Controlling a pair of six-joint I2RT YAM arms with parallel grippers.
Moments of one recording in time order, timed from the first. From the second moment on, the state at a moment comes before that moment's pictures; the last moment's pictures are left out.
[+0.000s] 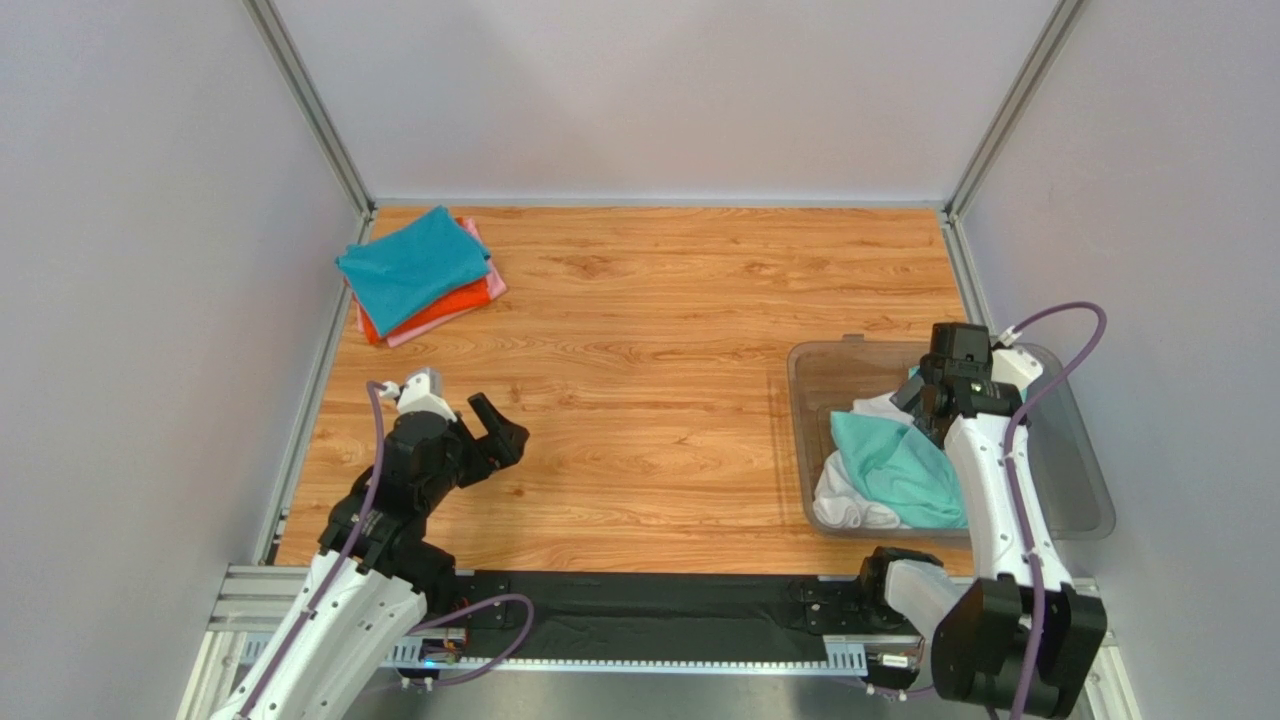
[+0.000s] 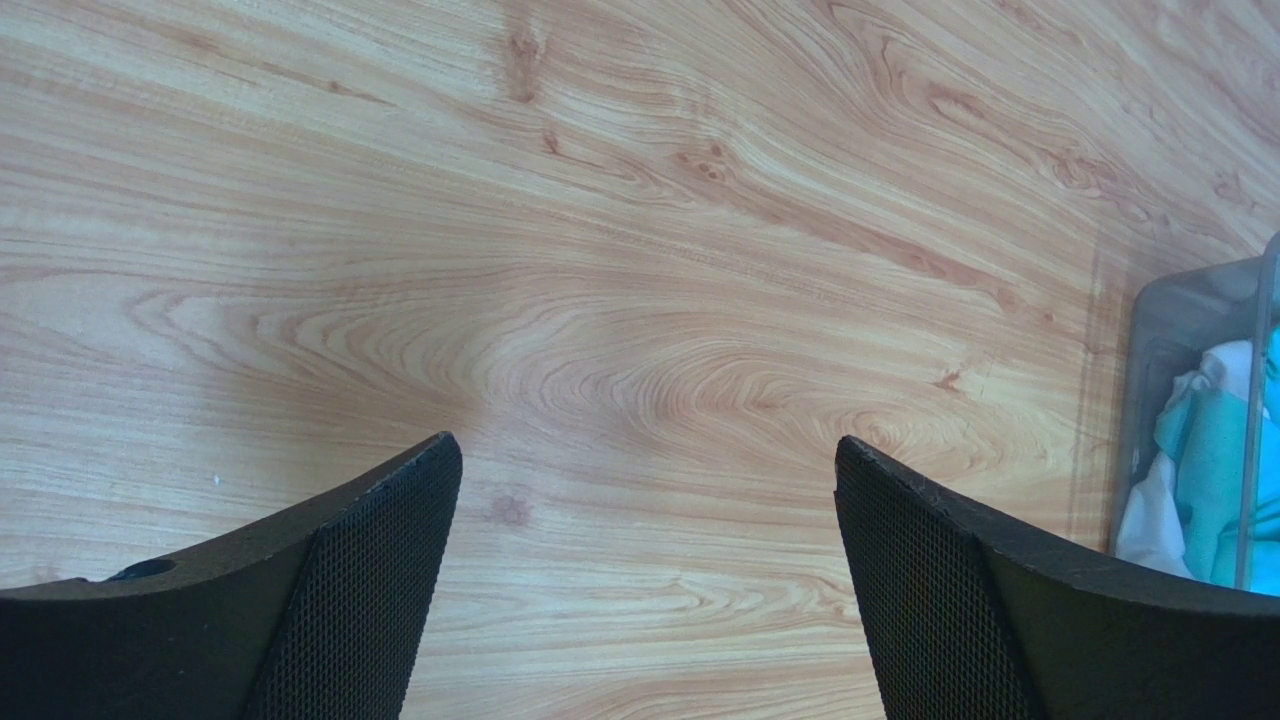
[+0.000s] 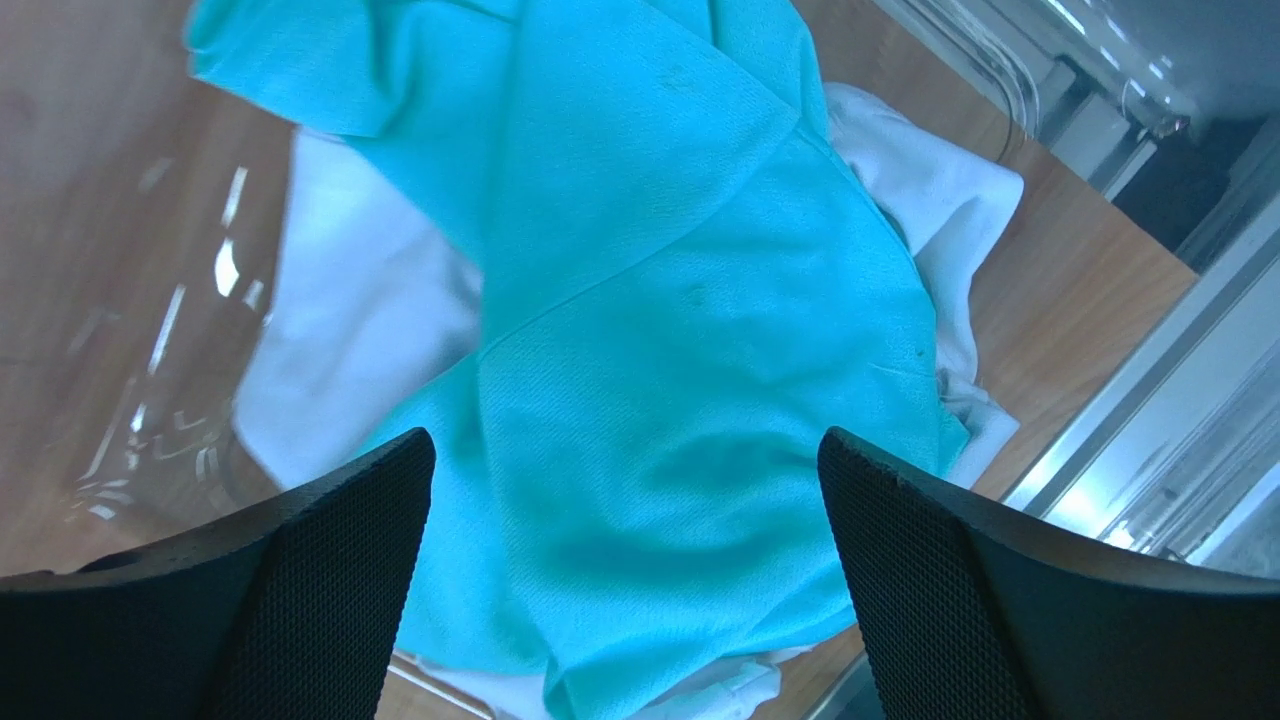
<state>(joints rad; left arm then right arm) -0.38 0.41 0.43 -0.60 -0.11 -0.73 -0.18 1.05 0.82 -0.85 0.44 0.66</state>
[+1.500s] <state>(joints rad) -0.38 0.41 0.42 -0.58 -0.09 -0.71 -0.27 0.89 1.55 -0.98 -0.11 0.53</state>
